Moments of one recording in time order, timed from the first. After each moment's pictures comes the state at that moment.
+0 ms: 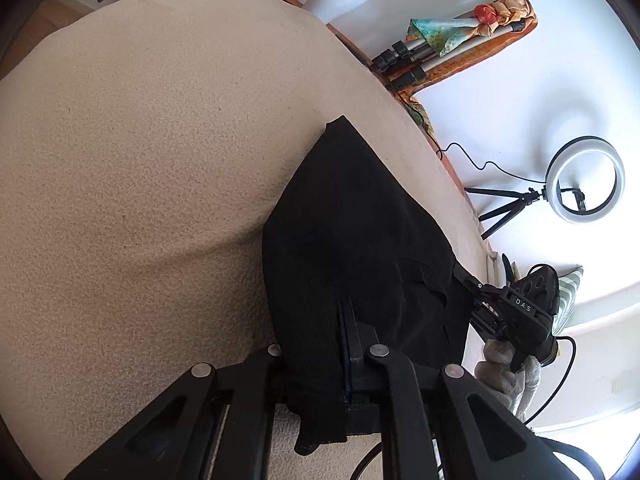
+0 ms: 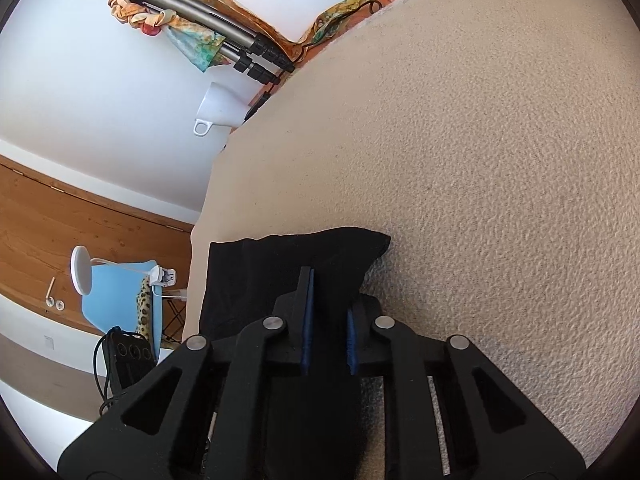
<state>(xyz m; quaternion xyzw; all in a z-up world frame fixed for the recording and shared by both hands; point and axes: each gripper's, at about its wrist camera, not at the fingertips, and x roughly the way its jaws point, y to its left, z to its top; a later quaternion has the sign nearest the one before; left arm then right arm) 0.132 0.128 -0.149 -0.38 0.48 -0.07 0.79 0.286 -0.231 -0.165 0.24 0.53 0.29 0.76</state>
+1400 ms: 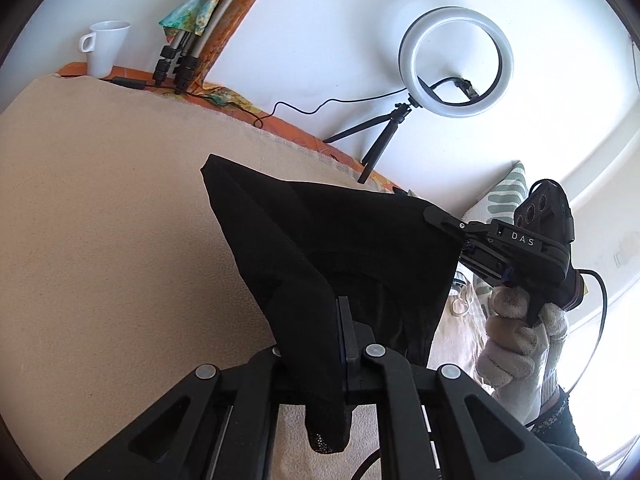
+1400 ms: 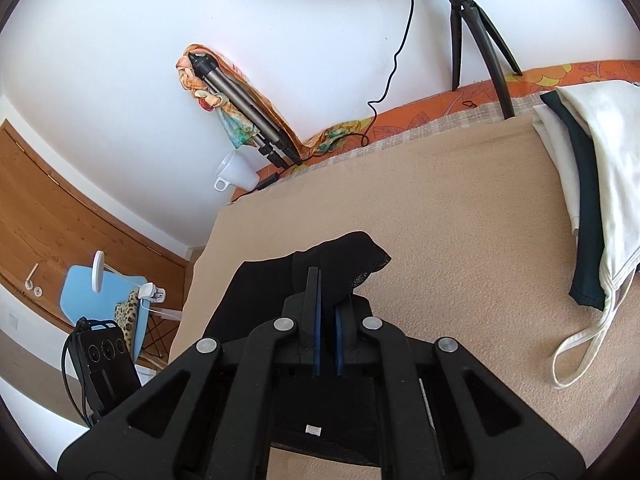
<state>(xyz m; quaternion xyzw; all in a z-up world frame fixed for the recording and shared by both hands) 0.154 -0.054 -0.059 -0.24 0.43 -0.23 0.84 0.243 -0.337 -0.027 0.19 0.43 0.25 0.84</state>
